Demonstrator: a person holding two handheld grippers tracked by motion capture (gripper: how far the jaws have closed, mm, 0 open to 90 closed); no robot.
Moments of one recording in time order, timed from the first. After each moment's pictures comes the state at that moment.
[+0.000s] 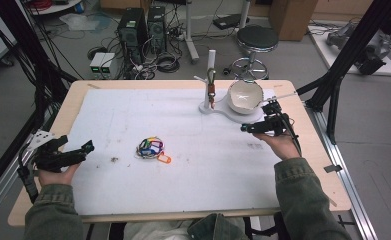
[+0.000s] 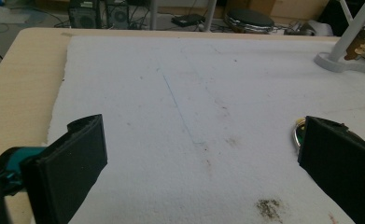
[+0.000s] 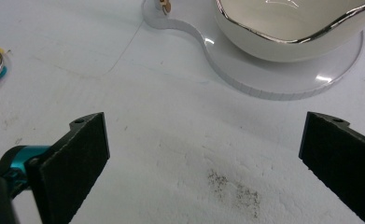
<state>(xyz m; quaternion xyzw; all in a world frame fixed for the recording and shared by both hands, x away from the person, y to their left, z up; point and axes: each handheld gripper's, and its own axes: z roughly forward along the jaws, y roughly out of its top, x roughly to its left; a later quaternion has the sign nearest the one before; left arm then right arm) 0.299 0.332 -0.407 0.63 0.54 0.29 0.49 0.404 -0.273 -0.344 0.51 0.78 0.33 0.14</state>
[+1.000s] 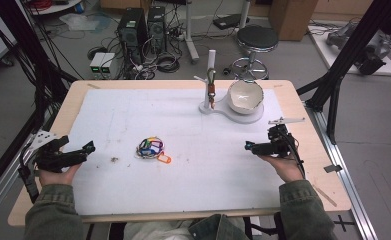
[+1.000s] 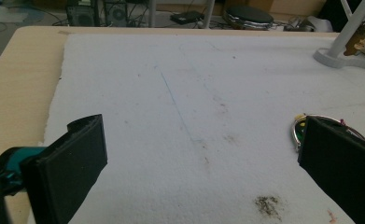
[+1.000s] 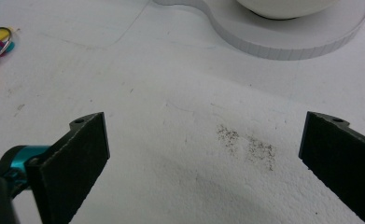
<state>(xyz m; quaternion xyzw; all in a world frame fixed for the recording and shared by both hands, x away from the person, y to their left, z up) 0.299 0.330 -0.408 0.63 0.53 0.28 0.48 0.353 -0.287 -0.380 0.50 0.77 0.37 0.16</state>
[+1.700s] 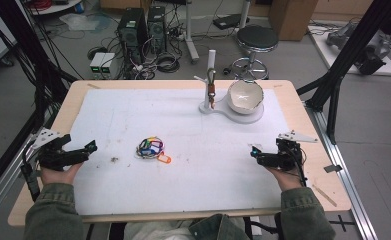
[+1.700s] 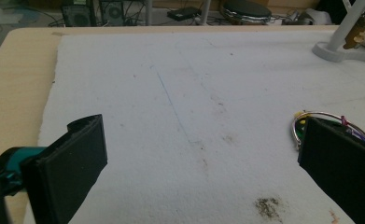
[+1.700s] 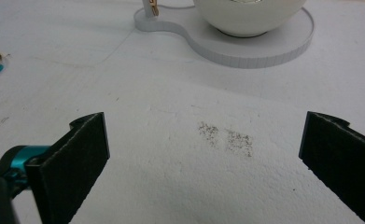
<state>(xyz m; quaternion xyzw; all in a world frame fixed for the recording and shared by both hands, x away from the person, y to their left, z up) 0.305 0.325 -0.405 0.65 0.52 0.29 0.48 0.318 -0.300 -0.397 0.51 0.72 0.42 0.23</state>
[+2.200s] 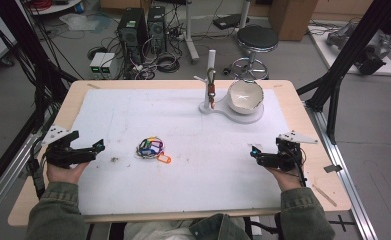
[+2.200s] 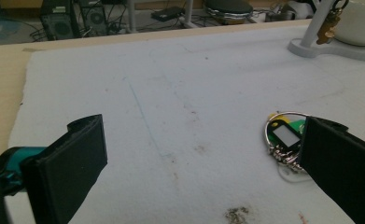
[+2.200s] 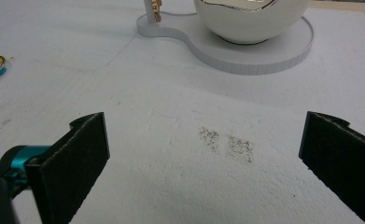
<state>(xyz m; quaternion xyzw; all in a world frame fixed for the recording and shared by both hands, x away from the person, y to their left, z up) 0.307 0.302 -0.393 0.67 0.49 0.28 0.48 0.317 -0.300 -0.397 0.50 0.71 0.43 0.24</state>
